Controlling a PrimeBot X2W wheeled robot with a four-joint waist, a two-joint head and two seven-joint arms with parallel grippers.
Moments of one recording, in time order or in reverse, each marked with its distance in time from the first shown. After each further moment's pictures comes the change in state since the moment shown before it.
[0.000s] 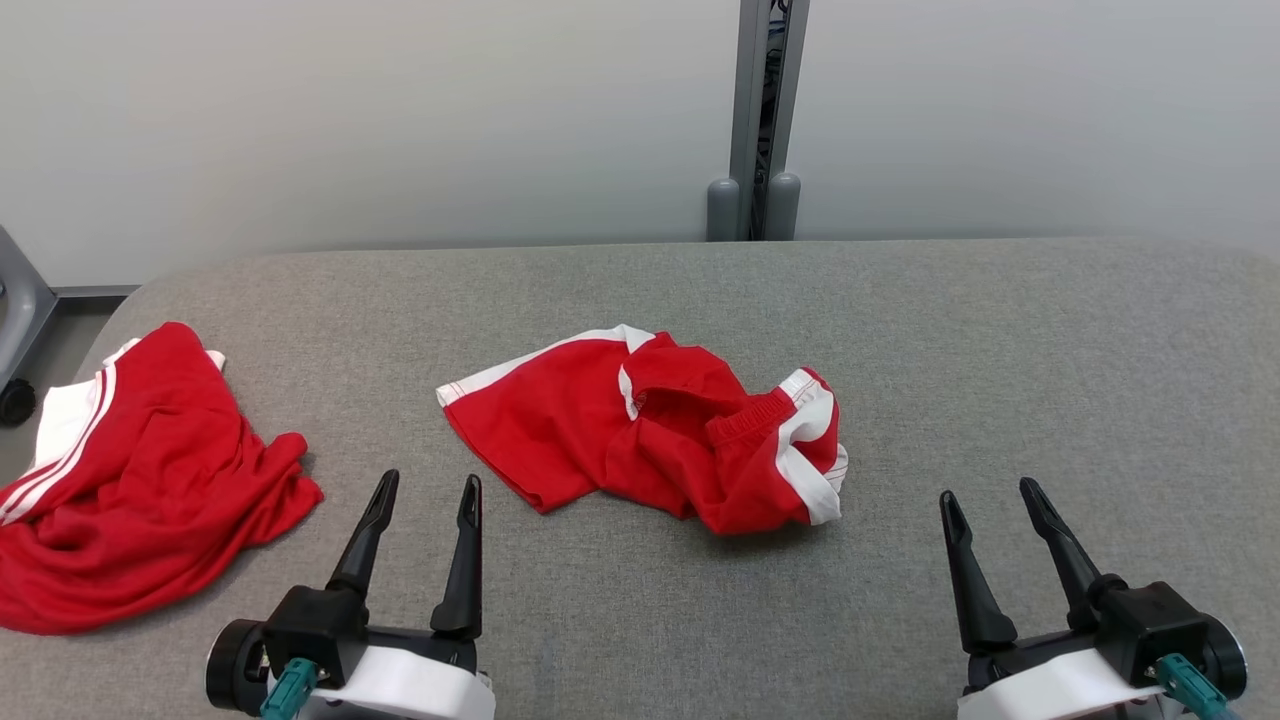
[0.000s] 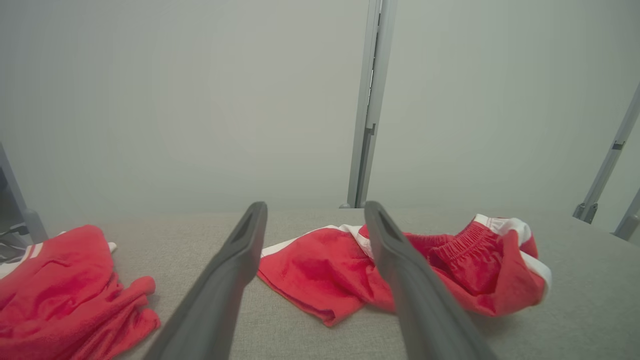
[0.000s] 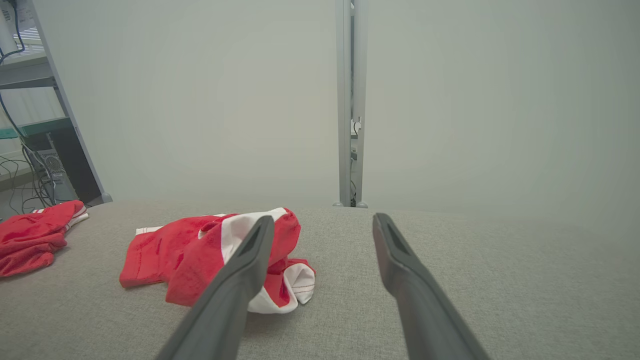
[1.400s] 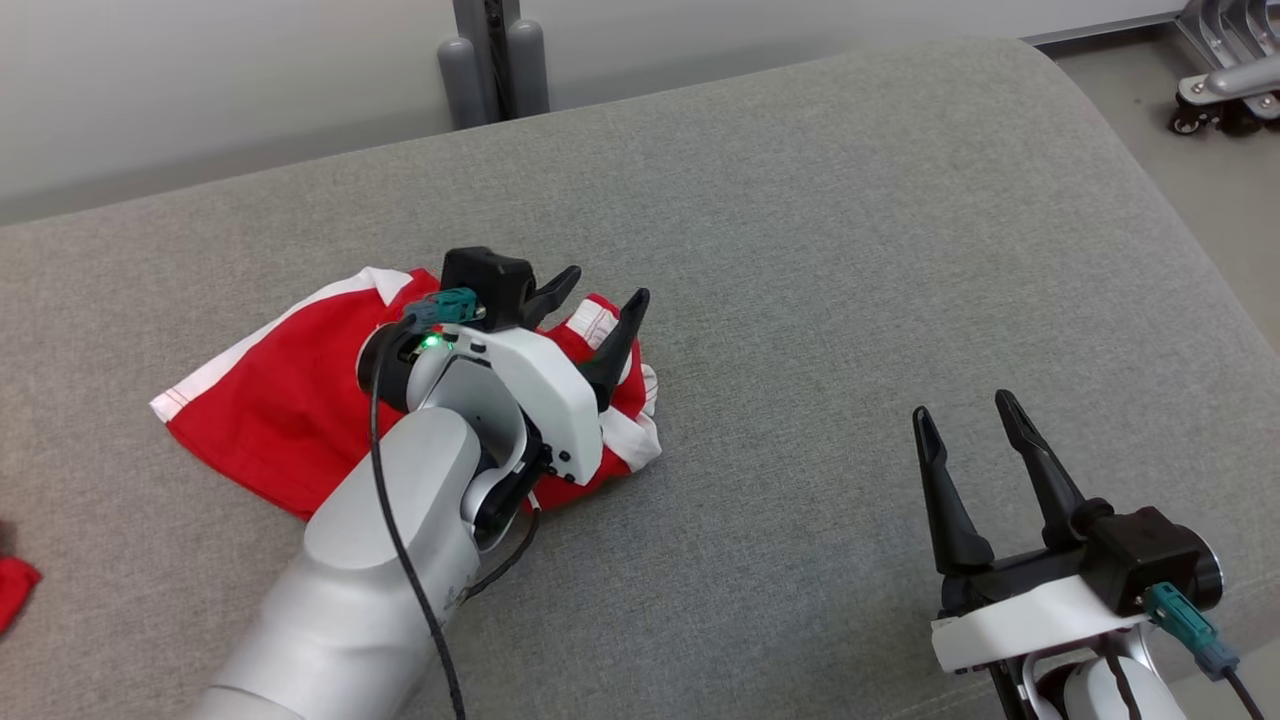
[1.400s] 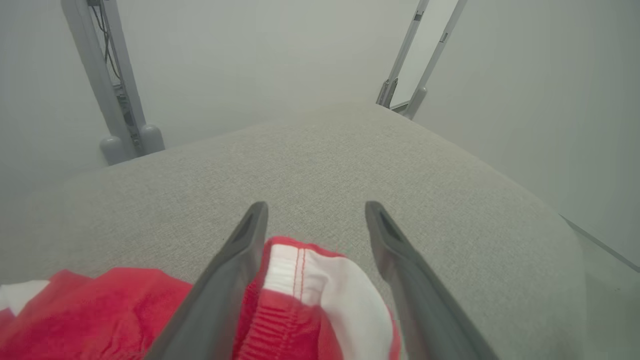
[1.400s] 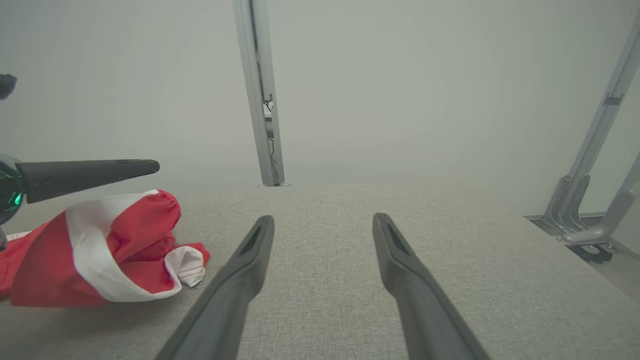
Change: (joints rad) left arm -0.730 -0.002 -0.432 0.595 -0.409 -0.144 0.236; right arm -0.125 0.005 0.043 -0.015 0.018 0.000 0.000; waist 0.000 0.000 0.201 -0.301
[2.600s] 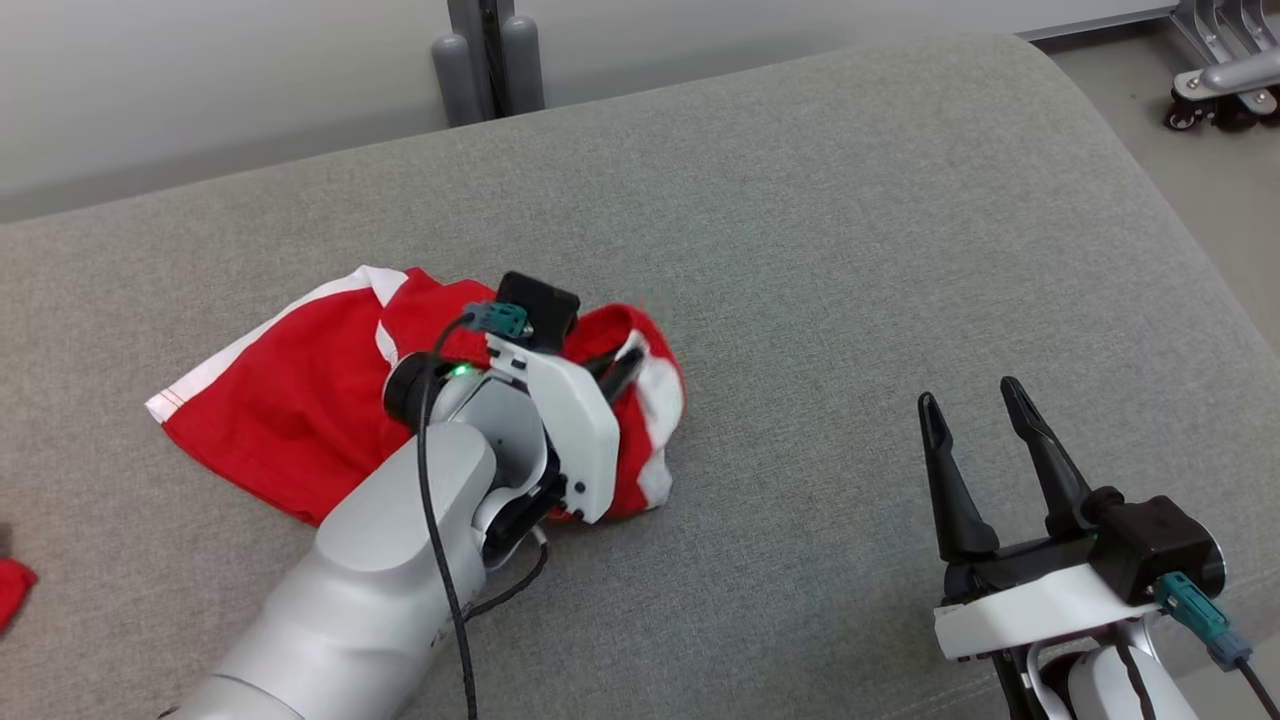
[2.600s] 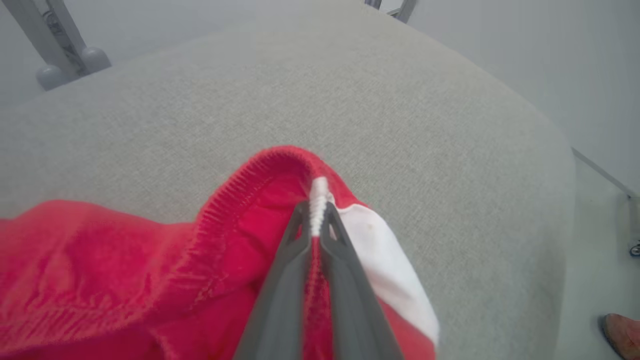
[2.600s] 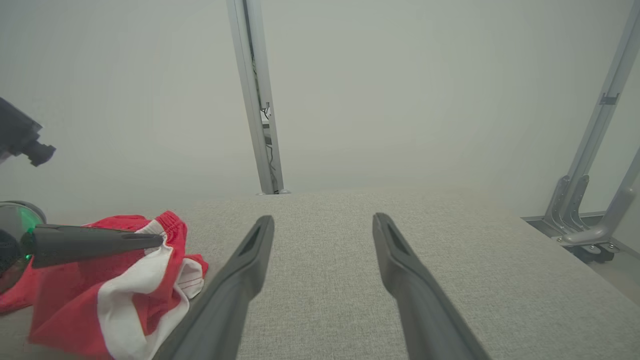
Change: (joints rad) left arm -0.048 0.035 -0.220 0.035 -0.153 -0.002 0.167; right arm -0.015 0.000 -0.005 -0.006 0.026 0.000 0.000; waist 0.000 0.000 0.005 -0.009
